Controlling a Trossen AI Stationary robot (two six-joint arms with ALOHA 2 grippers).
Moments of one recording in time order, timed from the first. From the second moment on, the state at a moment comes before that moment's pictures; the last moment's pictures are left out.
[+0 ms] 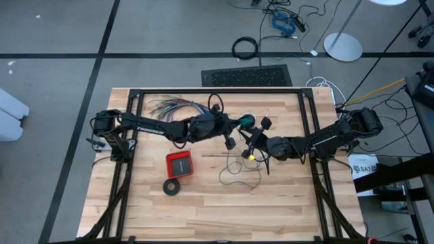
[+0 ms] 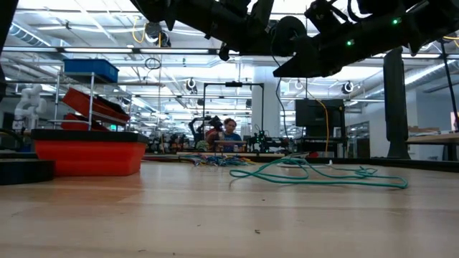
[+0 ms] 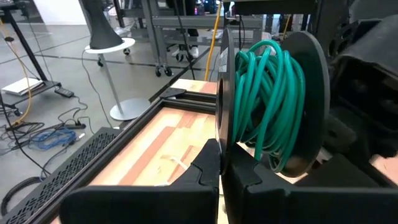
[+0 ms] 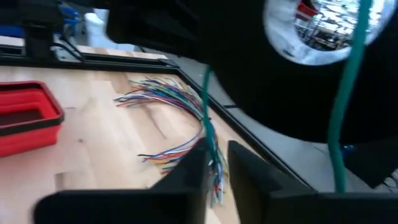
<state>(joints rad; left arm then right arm) 0.05 1.74 1.17 0.38 -0.31 0.01 0.16 1.40 0.52 0.69 0.78 -0.11</state>
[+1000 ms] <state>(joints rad) 0.05 1.80 1.17 0.34 -0.53 0.19 0.26 1.20 0.57 0.15 1.01 0.19</state>
